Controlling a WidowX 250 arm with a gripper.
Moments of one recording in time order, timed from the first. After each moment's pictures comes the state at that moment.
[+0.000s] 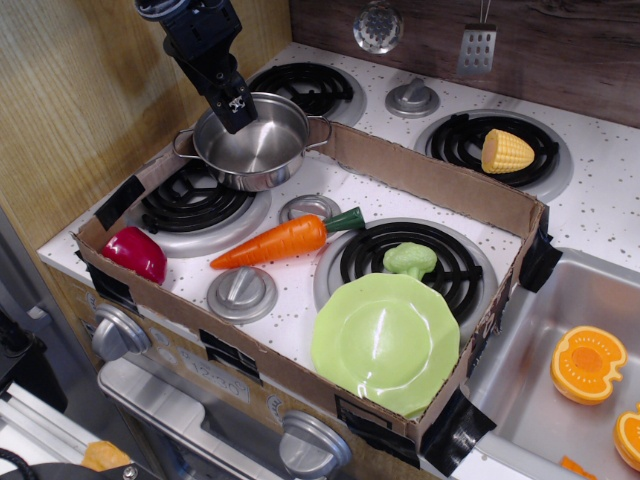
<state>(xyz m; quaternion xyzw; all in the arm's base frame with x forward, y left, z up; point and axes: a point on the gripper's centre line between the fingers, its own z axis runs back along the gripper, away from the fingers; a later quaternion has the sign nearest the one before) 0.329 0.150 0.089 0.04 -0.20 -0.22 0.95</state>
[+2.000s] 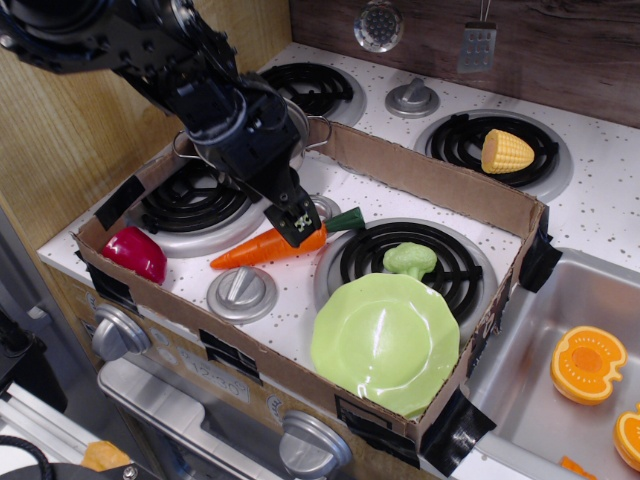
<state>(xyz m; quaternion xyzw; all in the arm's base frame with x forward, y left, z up) 0.273 0.060 0.052 -0.01 -0.22 -0.19 0.96</state>
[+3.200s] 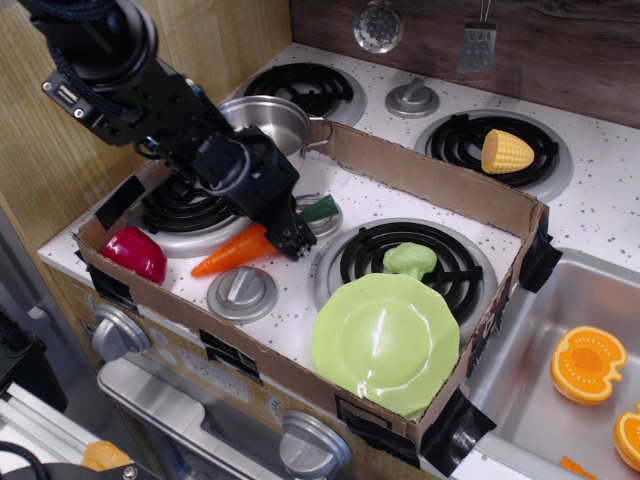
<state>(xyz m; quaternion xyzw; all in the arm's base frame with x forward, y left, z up) 0.289 0.073 0.003 0.00 -0.23 -0.20 0.95</state>
